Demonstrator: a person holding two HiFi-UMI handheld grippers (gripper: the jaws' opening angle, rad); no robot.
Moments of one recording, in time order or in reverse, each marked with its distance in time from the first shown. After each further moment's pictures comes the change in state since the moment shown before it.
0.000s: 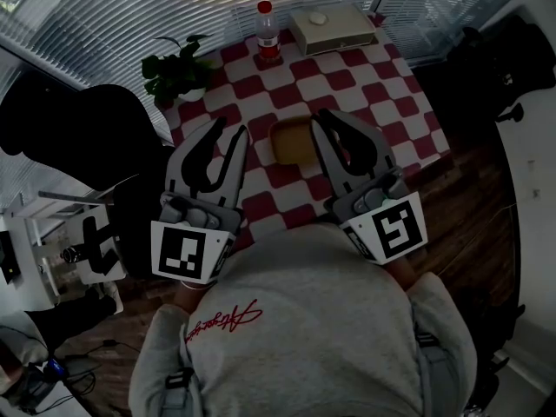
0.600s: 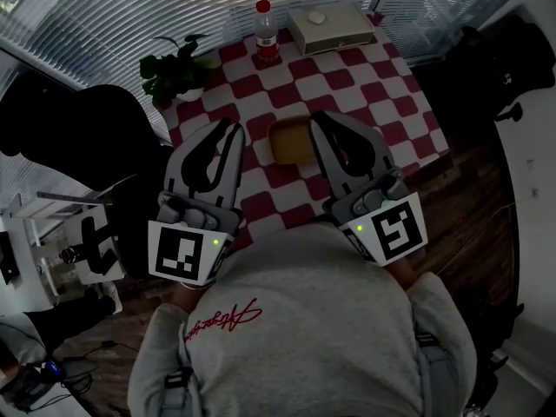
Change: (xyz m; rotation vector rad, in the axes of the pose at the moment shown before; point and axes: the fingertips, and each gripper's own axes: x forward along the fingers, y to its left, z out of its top) left arm 0.001 0.000 -0.001 0.002 0.007 -0.010; right arm 0.000 0.002 0.000 -0.001 0.006 0.015
